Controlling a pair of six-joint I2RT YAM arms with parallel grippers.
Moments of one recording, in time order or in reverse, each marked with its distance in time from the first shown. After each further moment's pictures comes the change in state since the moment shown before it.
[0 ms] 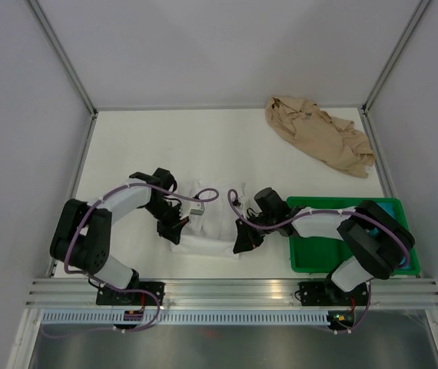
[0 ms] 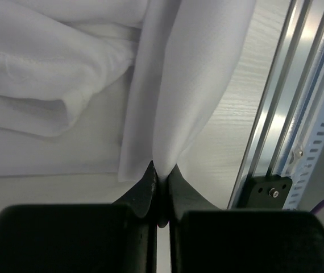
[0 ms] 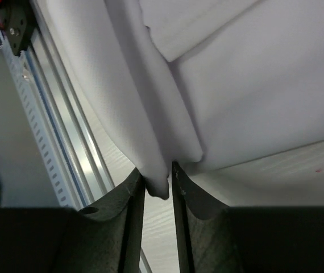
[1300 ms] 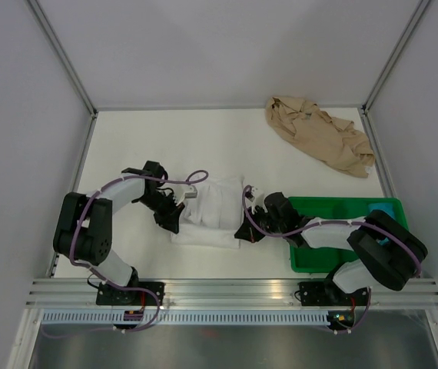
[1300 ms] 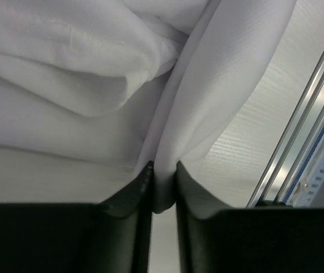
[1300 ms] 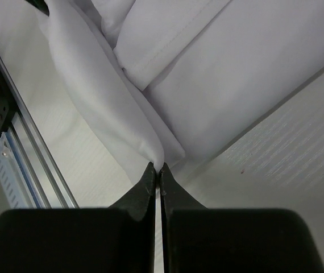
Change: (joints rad) left arm 0.109 0.115 0.046 0.107 0.016 -0.133; right arm -0.004 -0.094 -0.140 0.295 0.285 0.170
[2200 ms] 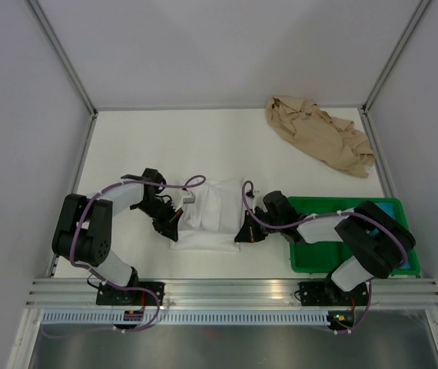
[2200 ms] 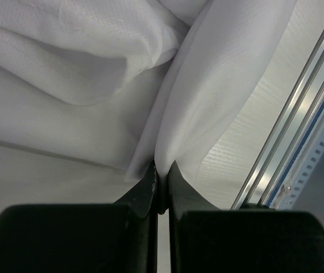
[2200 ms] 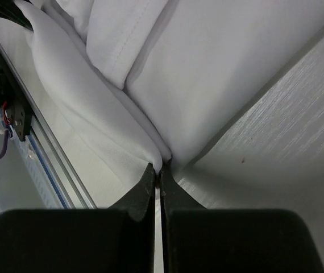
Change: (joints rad) left arm 0.032 -0.030 -0.085 0.039 0.027 -0.066; right arm -0.041 0.105 0.016 -0.014 -0.088 0.149
